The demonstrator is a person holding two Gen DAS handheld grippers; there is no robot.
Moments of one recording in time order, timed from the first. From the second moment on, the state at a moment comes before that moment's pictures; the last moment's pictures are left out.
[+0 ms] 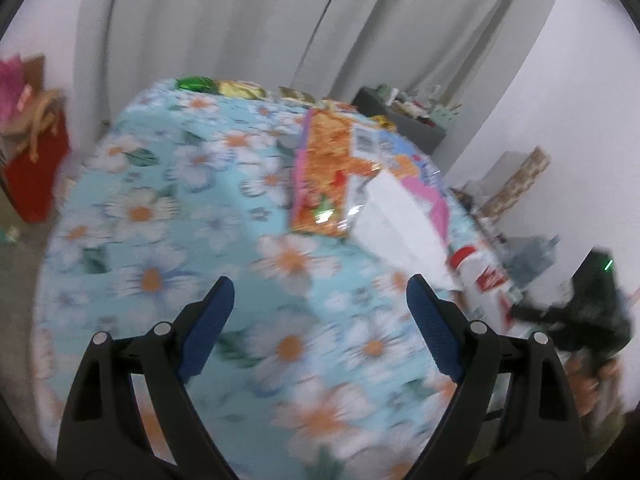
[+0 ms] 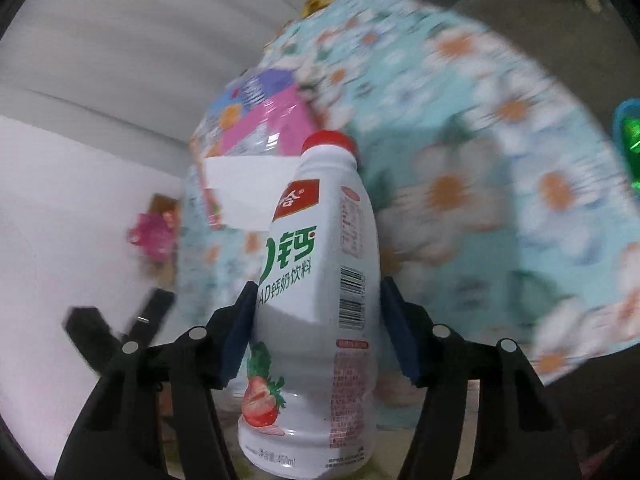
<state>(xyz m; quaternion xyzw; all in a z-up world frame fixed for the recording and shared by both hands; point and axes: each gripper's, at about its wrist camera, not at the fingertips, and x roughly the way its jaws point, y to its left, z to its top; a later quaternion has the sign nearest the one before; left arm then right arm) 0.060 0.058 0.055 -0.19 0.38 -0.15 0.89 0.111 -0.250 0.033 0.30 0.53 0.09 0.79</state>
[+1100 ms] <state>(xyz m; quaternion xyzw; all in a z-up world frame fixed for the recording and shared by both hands) 0.141 -0.020 0.074 -0.14 0.40 -0.16 0.89 0.117 -0.259 0.018 0.33 0.49 0.15 0.79</state>
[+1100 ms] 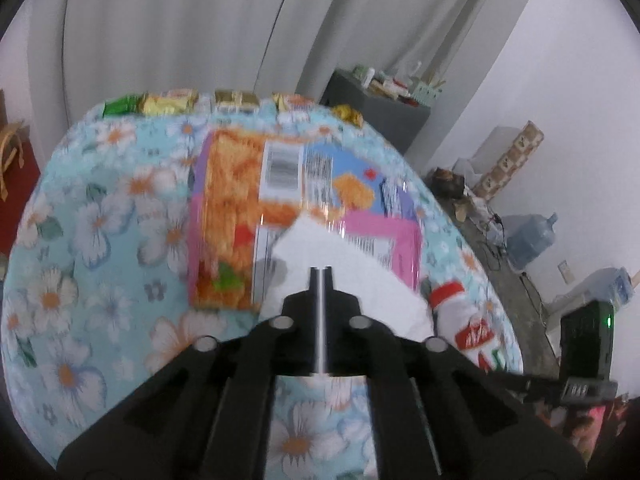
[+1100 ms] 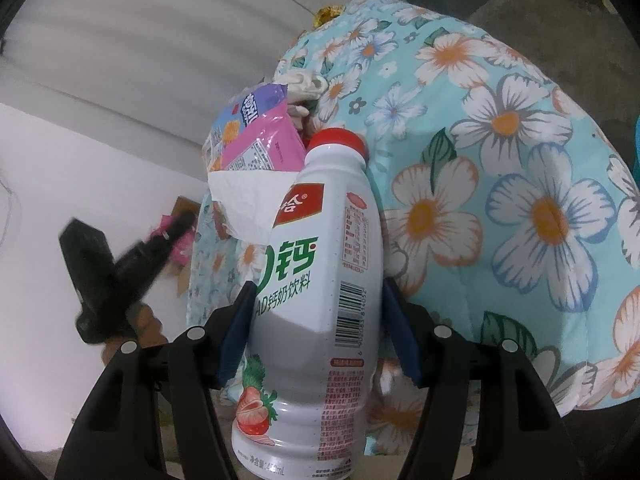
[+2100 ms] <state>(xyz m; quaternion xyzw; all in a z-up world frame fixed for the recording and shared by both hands) 0.045 0.015 0.043 -0.16 0.46 -0.17 0.86 0.097 -0.273 0.025 0.33 0.48 0.11 0.80</state>
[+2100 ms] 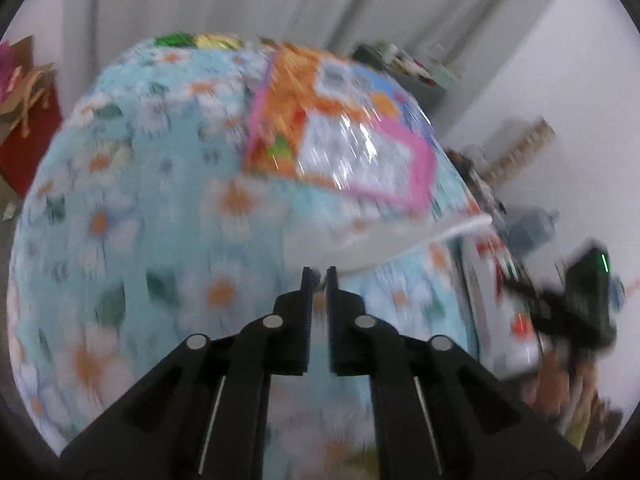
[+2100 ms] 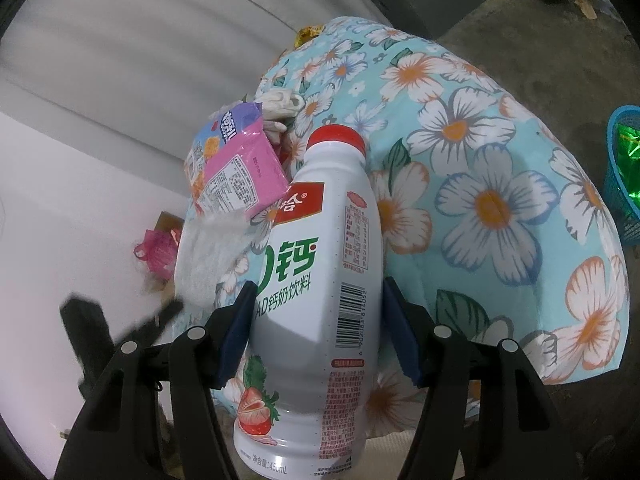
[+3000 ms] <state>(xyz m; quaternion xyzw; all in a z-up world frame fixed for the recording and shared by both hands) 0.039 -0.109 0.018 0.16 0.39 -0.30 0.86 0.132 -0.264 0.017 0.30 0.53 0.14 0.78</state>
